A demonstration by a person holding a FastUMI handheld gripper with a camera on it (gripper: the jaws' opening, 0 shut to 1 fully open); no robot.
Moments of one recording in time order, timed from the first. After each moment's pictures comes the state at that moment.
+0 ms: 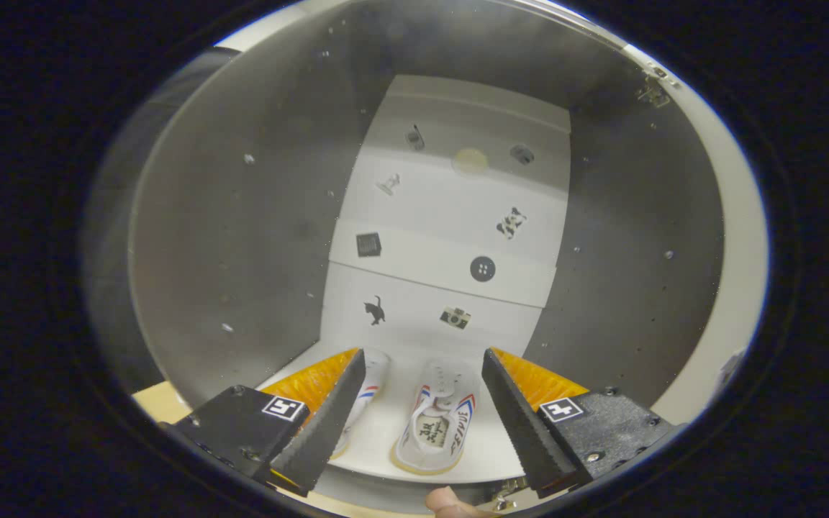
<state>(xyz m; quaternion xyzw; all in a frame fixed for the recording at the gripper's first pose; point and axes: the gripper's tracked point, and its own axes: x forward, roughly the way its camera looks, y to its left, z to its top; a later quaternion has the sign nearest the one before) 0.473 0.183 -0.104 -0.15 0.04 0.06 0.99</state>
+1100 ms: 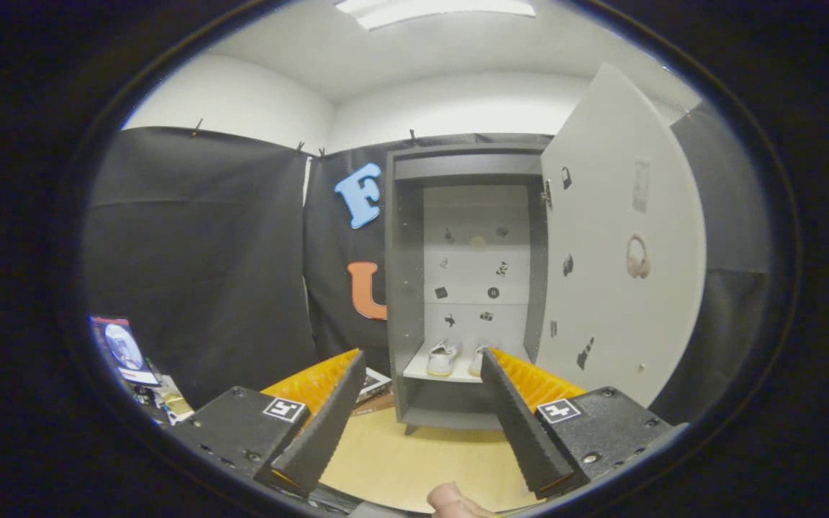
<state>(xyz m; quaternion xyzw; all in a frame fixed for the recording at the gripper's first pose) 0.042 0.155 0.016 -0.04 0.04 0.16 0.99</state>
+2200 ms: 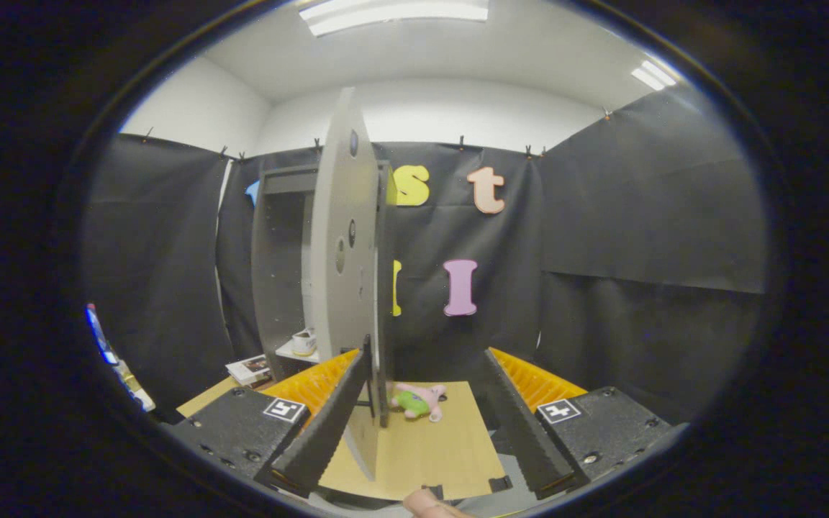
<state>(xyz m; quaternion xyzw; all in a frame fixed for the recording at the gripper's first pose) 0.004 -0.160 0.045 -0.06 0.05 0.01 1.00</state>
